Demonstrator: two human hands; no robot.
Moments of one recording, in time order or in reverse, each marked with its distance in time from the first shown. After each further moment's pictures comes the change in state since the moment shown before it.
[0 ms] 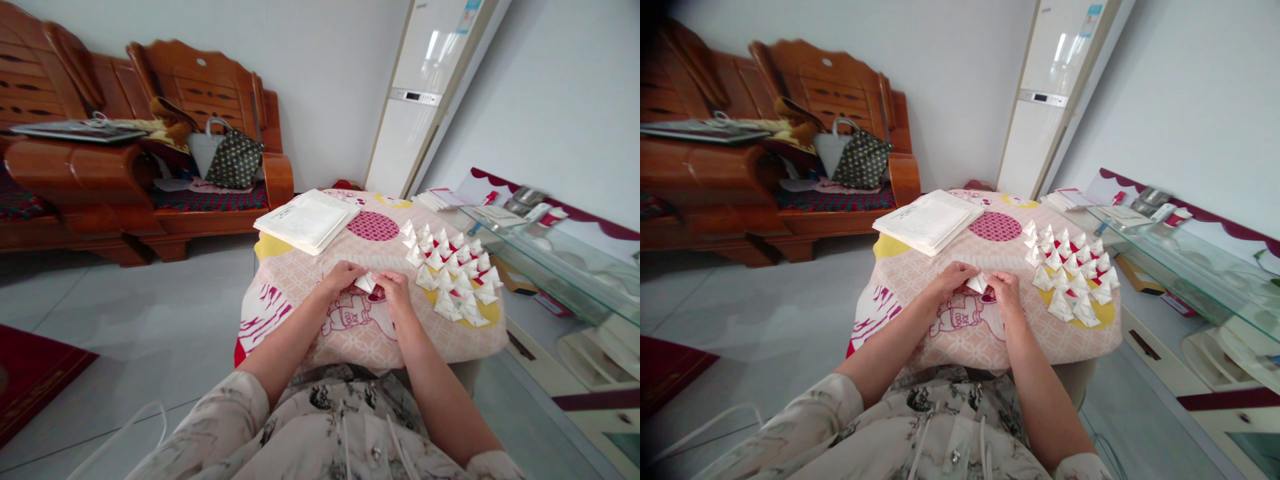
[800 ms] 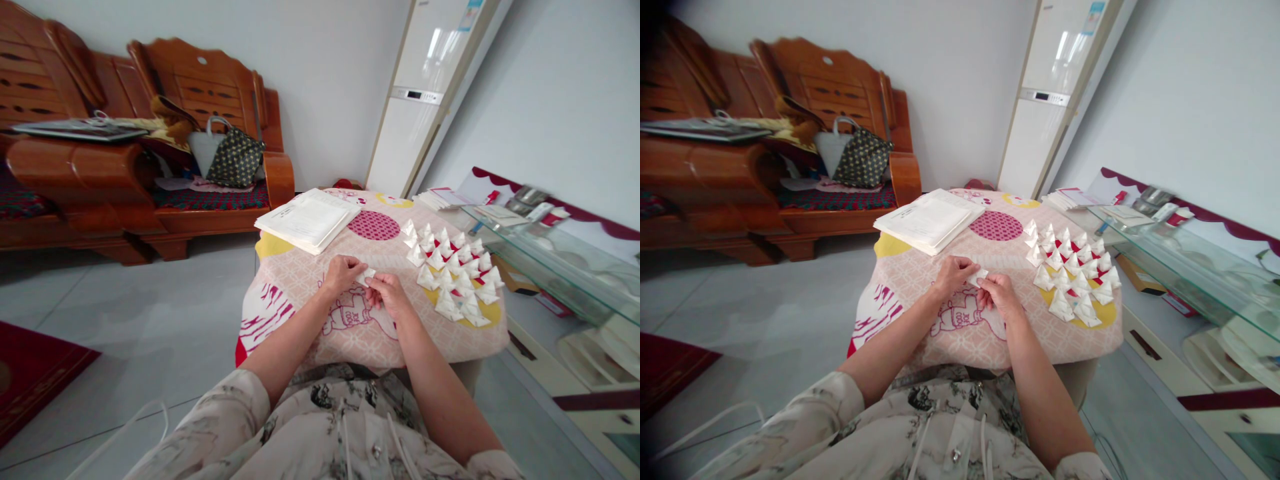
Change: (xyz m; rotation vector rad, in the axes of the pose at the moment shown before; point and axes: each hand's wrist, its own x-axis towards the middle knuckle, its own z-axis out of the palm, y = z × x) left_hand 0.007 -0.003 -0.008 0.432 0.221 0.355; right_hand -0.002 0.002 -0.002 -0.040 -0.301 0.183
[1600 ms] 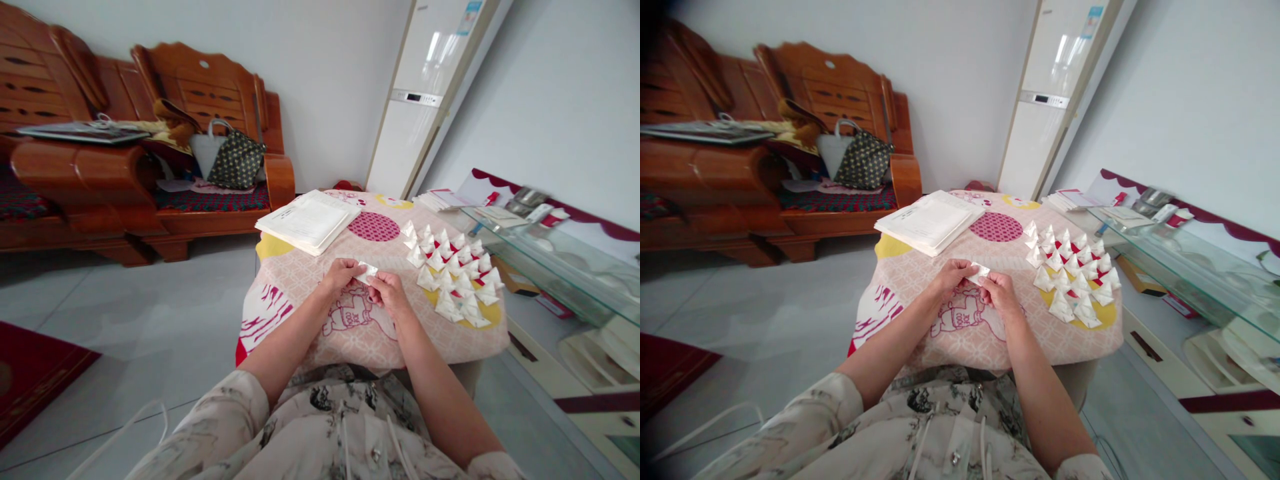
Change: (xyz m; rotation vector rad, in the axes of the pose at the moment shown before) left_hand -0.005 0.008 0.001 -0.374 -0.100 -0.244; right_hand -0.001 -0.002 0.004 -0.012 0.073 -0.083
